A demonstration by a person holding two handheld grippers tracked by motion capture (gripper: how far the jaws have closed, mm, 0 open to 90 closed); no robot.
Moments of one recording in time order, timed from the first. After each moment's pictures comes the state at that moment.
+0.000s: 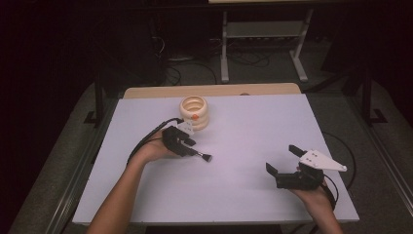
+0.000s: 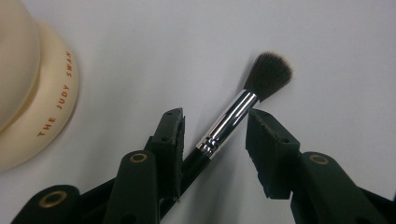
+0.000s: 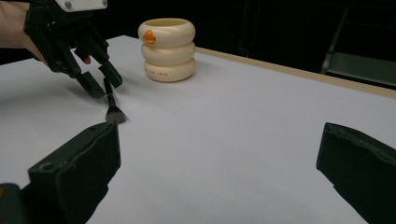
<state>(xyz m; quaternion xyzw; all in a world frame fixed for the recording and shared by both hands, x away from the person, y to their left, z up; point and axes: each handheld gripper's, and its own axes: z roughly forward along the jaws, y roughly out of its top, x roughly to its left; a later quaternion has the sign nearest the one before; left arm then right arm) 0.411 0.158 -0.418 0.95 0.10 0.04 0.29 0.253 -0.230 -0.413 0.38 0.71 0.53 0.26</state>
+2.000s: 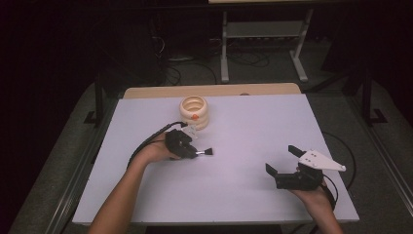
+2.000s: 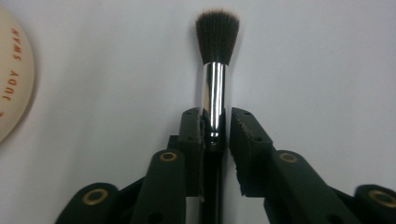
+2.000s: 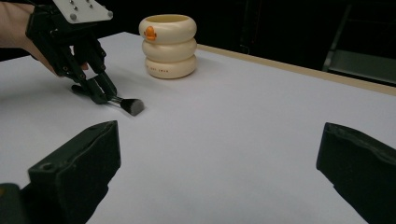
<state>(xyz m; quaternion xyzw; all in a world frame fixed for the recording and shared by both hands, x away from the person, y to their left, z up) 0.409 0.147 -0.426 0.97 0.08 0.01 0.24 0.253 -0.229 -0.414 0.38 0.71 0.53 0.26</state>
